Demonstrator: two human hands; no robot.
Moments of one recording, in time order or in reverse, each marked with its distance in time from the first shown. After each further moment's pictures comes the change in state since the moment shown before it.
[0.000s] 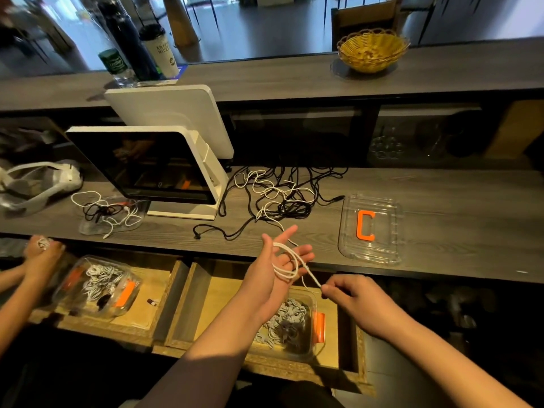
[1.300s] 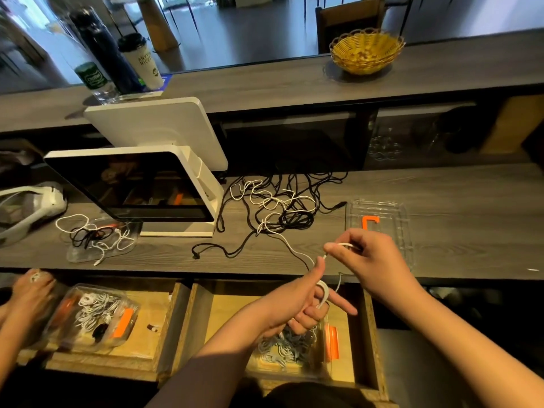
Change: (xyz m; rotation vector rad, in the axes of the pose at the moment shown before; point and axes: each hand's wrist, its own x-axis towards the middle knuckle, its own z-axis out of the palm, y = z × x) left_hand 0.022 0.035 -0.009 0.719 -0.471 -0.455; right_hand 0.053 -0.056 -0.040 0.237 0.400 -0.156
